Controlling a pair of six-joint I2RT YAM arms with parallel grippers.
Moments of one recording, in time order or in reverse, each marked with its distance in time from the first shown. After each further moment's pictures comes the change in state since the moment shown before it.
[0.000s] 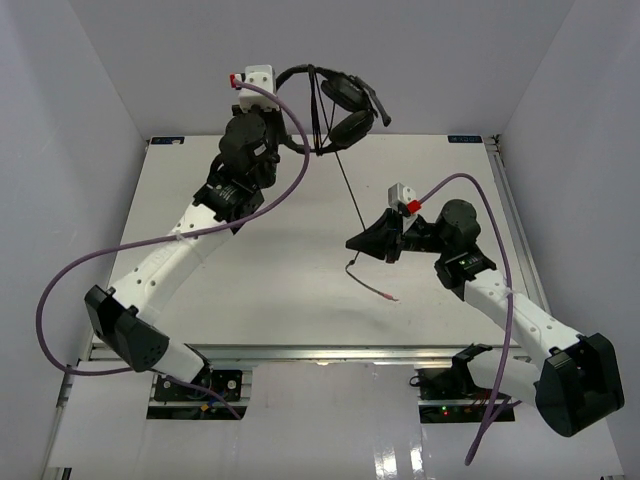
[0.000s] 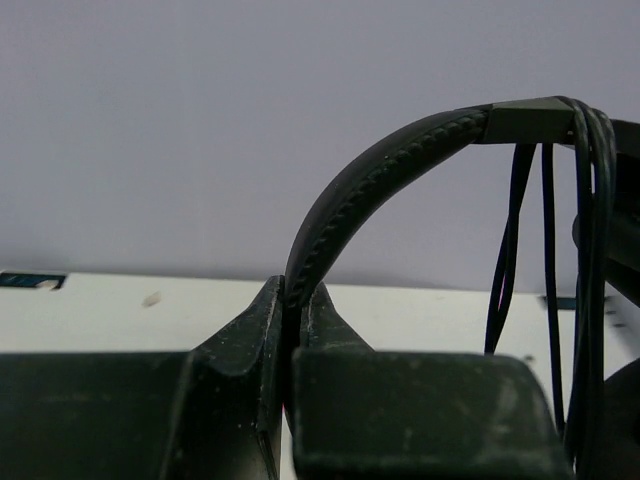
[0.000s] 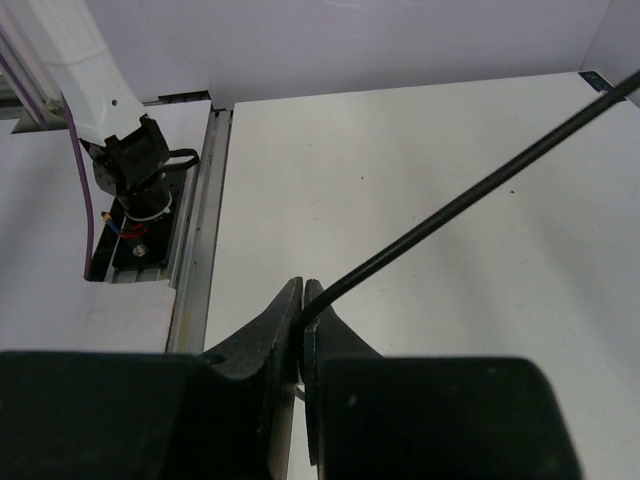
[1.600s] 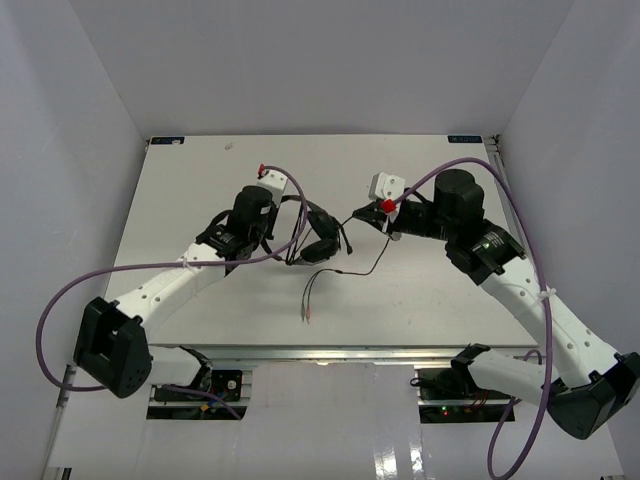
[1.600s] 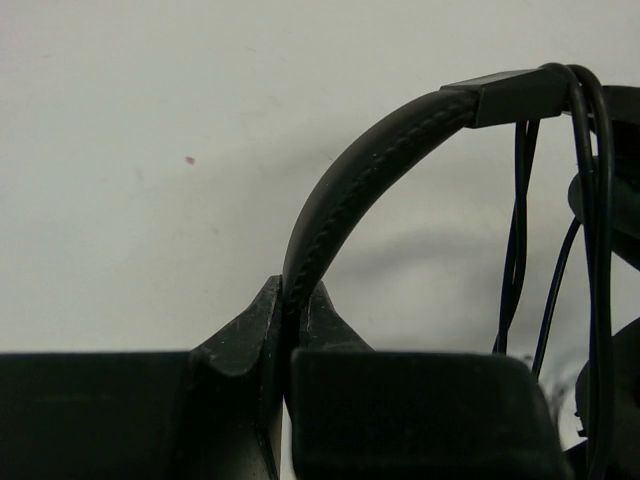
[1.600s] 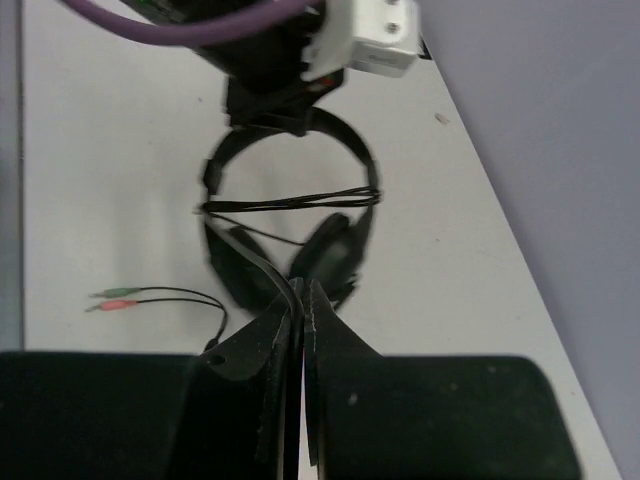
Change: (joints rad) left arm 0.118 -0.089 -0.578 -0.254 0.180 0.044; right arm 0.134 -0.047 0.448 -0.810 0.417 -0.629
